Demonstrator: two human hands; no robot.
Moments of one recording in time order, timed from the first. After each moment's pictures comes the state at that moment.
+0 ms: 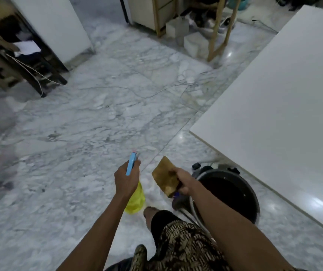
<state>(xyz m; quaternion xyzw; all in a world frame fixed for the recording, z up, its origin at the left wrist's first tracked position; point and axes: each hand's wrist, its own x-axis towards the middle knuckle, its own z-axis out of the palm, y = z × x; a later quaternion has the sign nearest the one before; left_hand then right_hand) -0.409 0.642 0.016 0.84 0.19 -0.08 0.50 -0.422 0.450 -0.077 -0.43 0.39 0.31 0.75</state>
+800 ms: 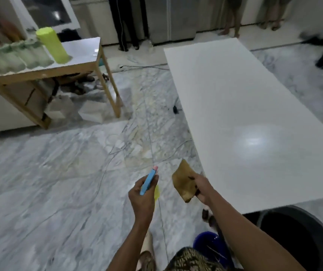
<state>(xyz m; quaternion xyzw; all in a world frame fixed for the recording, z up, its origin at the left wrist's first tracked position) 0.069 0.485 0.016 0.69 -0.15 -0.27 0.65 -0.075 0.337 -0.043 -0.29 0.57 -0.17 0.75</state>
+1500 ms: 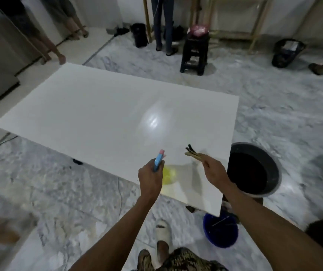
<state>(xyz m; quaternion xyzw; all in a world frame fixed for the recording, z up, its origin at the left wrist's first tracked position) 0.028 0.182 0.010 0.52 -0.67 -0.43 0.31 -0.191 0.283 -0.040 -0.42 0.82 -0.31 0.23</state>
